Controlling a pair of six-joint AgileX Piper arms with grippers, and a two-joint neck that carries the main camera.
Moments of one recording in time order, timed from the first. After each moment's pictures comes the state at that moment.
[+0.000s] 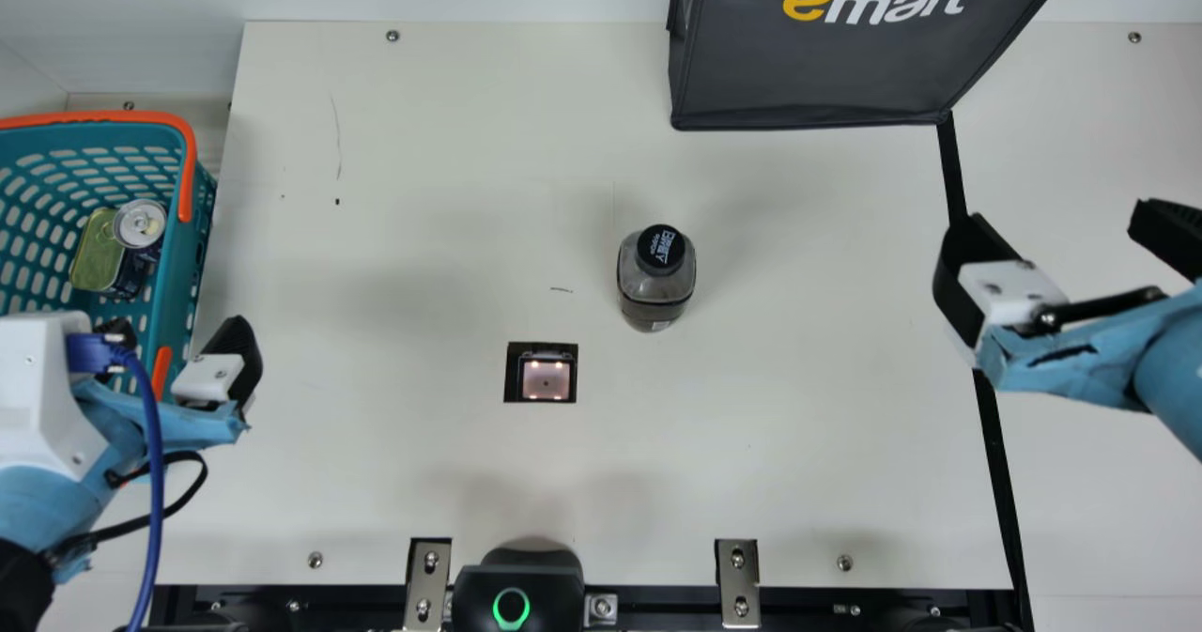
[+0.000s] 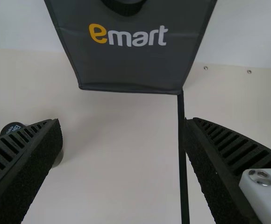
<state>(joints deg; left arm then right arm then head) 0.1 37.1 -30.8 -2.4 38.0 1.5 8.4 51.7 -74.8 -2.7 62.6 1.0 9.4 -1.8</state>
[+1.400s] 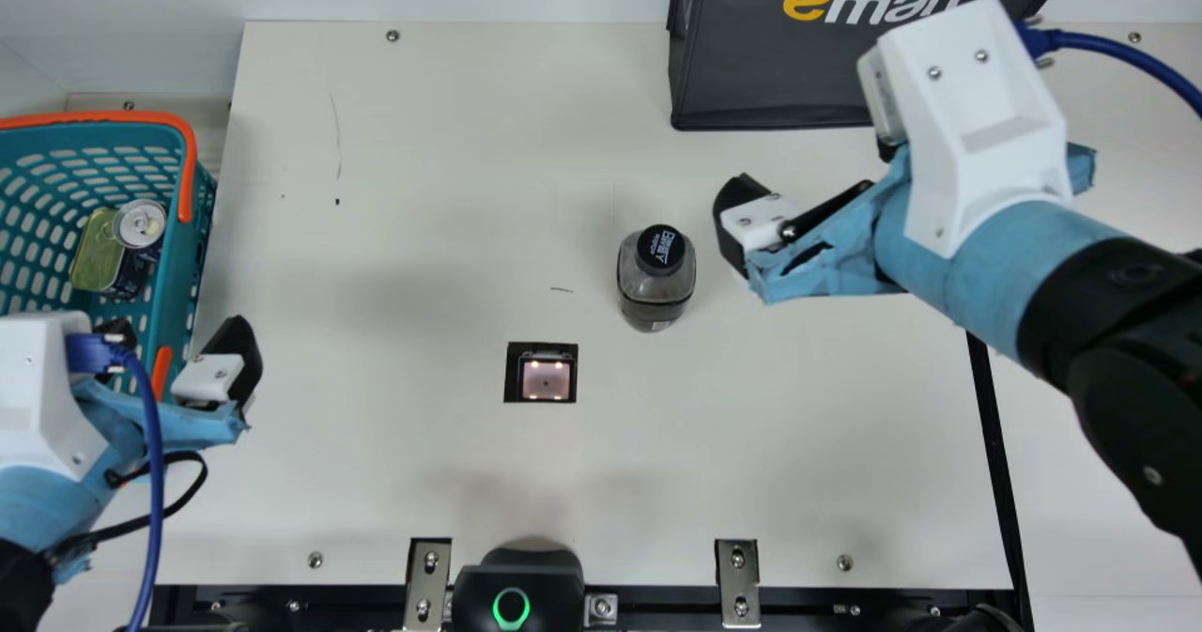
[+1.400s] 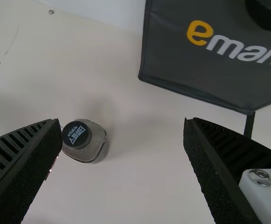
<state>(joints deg) 0.1 37.1 -30.8 -2.4 38.0 1.5 30.8 69.0 -82.3 -8.1 61.8 8.2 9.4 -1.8</state>
